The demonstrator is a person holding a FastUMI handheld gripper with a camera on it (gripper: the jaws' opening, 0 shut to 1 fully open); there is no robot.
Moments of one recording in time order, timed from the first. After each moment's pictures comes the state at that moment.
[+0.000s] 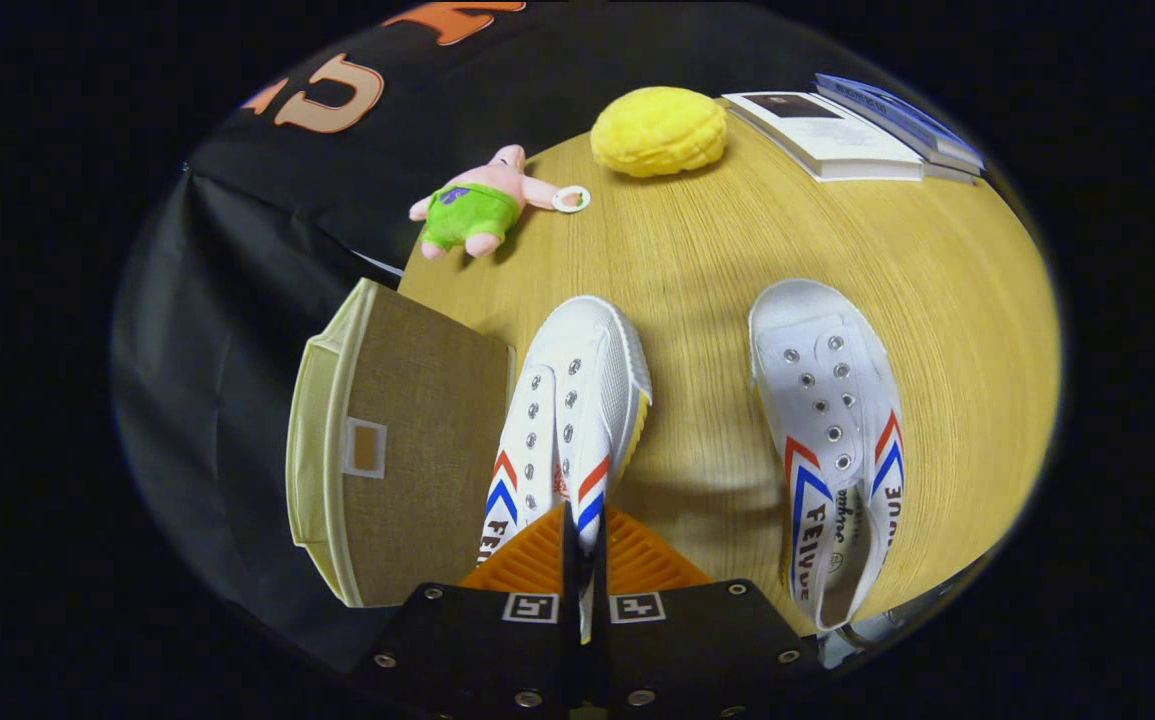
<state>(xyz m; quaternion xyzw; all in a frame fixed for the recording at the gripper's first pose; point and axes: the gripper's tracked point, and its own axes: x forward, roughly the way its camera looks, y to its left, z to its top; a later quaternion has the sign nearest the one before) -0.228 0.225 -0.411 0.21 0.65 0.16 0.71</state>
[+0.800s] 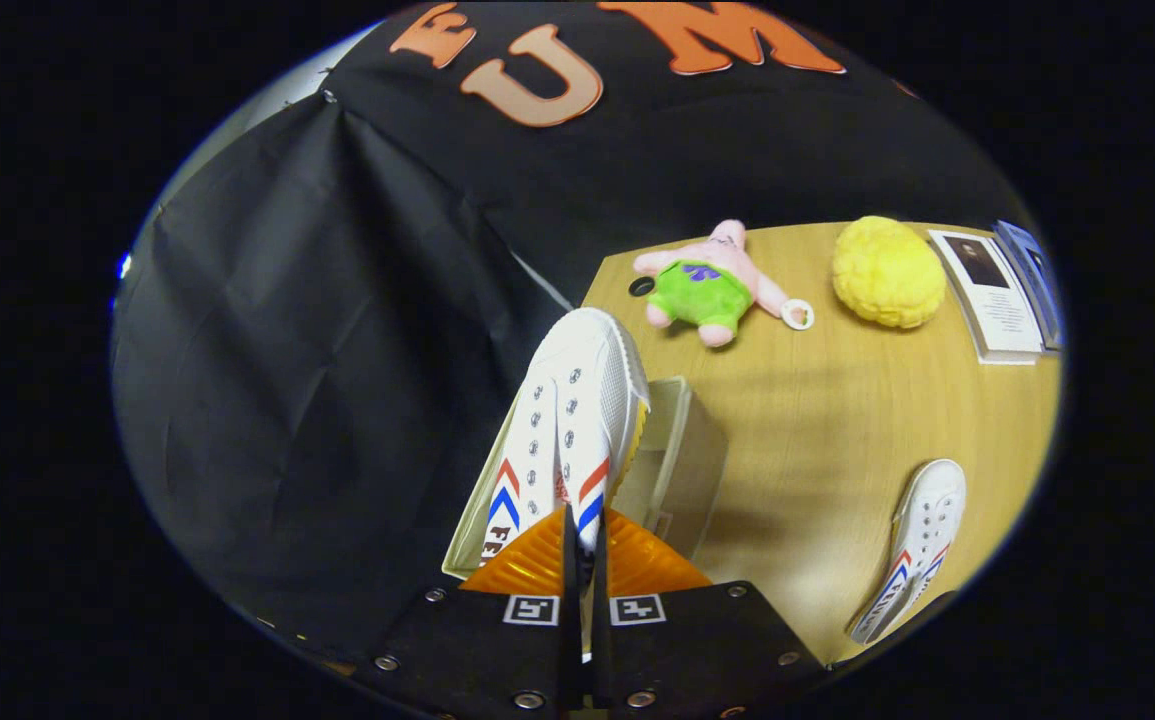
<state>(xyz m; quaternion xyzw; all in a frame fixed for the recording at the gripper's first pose) -0.192 0.371 -0.306 0.17 0.58 0.35 0.72</state>
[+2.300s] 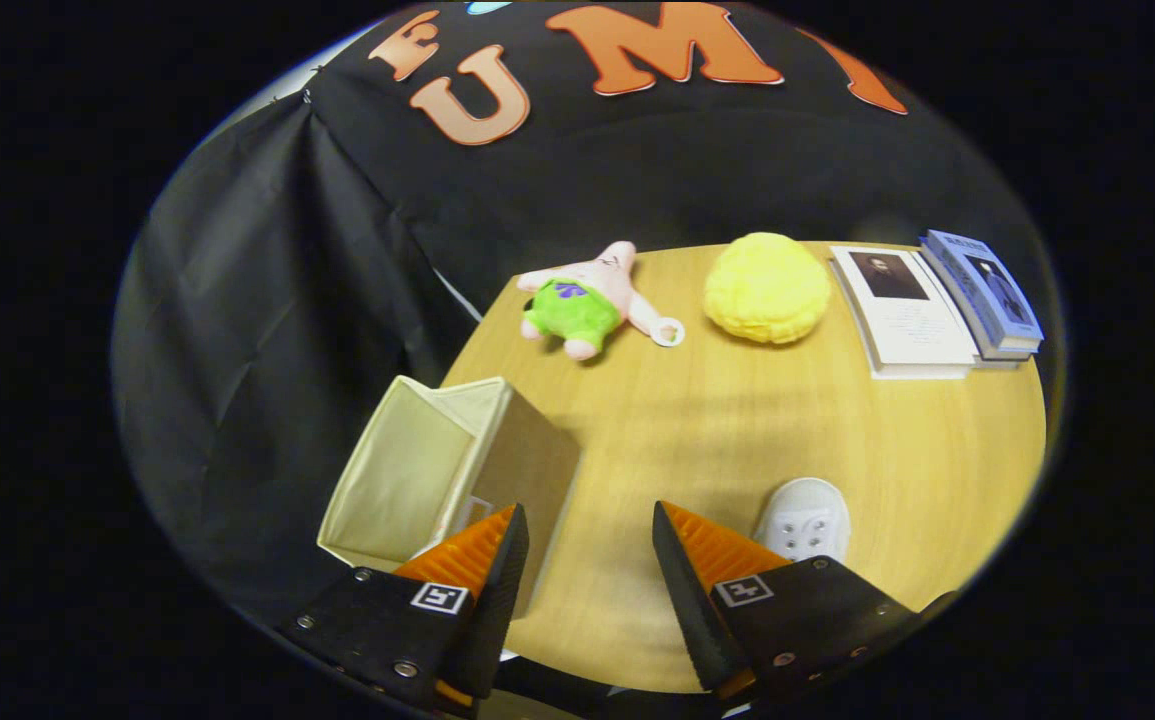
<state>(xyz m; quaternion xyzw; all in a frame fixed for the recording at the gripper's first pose) -0.158 0.206 -0.363 0.12 0.55 0.23 0.80</state>
